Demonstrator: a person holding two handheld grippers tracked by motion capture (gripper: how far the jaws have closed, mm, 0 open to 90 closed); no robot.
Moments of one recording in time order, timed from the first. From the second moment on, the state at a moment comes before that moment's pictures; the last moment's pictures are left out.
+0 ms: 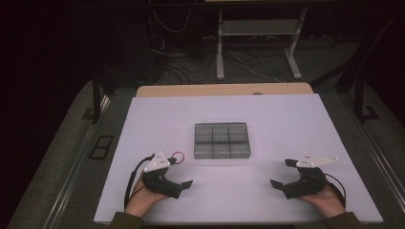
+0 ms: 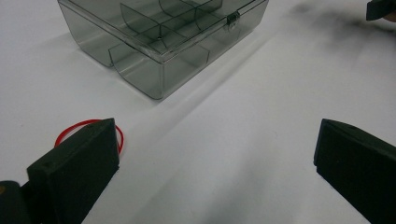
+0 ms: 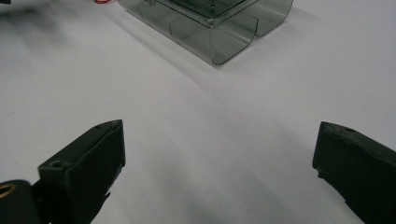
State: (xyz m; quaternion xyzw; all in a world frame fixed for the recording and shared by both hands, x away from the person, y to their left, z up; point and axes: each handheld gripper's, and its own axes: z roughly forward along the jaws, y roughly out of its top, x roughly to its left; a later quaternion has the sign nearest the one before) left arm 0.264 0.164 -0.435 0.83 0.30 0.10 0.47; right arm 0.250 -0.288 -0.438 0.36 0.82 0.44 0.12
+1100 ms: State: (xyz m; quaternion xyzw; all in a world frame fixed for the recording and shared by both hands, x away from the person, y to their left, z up) left arm 0.276 0.159 -0.429 0.81 0.30 0.10 0.49; right arm 0.250 -0.290 -0.437 0.36 0.81 0.45 0.10
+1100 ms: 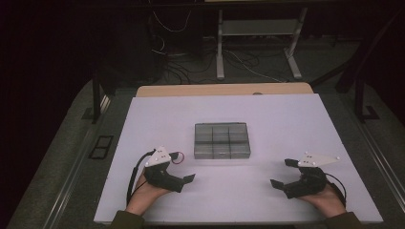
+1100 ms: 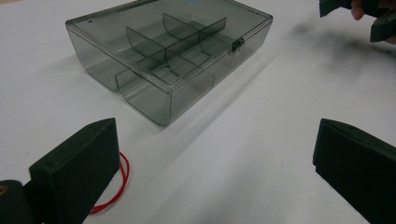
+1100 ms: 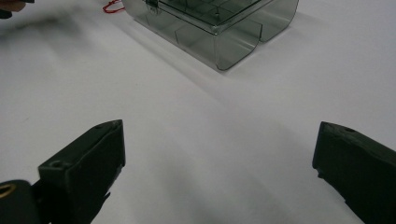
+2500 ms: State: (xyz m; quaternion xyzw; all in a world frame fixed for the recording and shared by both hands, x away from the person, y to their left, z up) left arm 0.305 0.141 -0.409 0.80 0.29 0.11 0.52; right arm 0.251 -0.290 -0.438 0.36 0.81 0.46 0.11
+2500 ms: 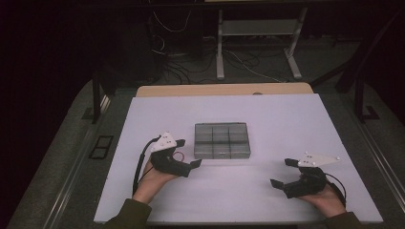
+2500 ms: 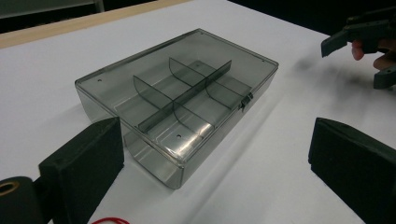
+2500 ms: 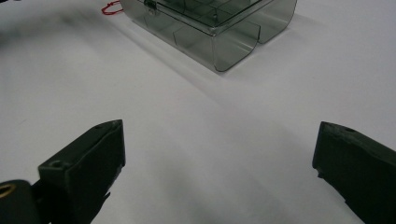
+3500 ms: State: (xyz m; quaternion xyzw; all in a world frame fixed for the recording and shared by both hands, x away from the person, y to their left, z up) left arm 0.338 0.122 -0.403 0.80 0.30 0.10 0.51; right arm 0.251 -0.289 -0.440 0.36 0.81 0.46 0.11
